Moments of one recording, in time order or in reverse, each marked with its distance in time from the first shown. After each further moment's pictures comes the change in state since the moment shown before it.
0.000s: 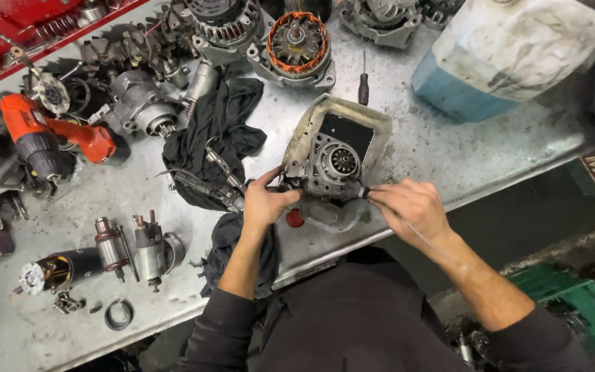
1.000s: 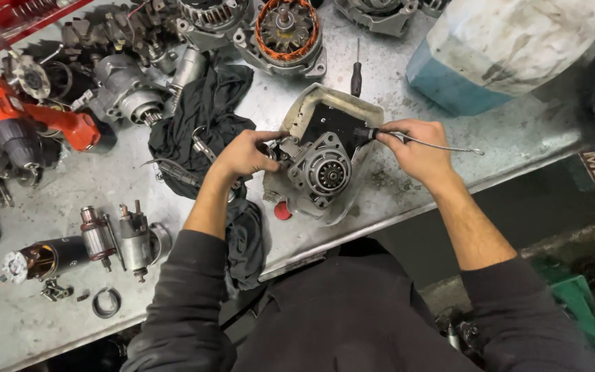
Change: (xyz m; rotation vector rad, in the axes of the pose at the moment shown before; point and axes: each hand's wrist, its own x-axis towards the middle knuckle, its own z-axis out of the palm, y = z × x) left_hand 0.085 0.033 -0.033 0.231 -0.473 0.224; right_hand 0.032 0.101 0.026 0.194 -0.048 0.380
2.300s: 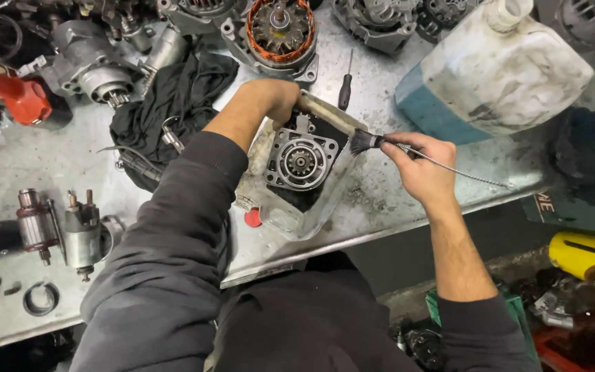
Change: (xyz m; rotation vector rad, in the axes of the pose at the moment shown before) left_hand 0.159 0.067 -0.001 0.775 -0.385 -0.052; right_hand 0.013 -0.010 -0.033 0.085 0.048 0.136
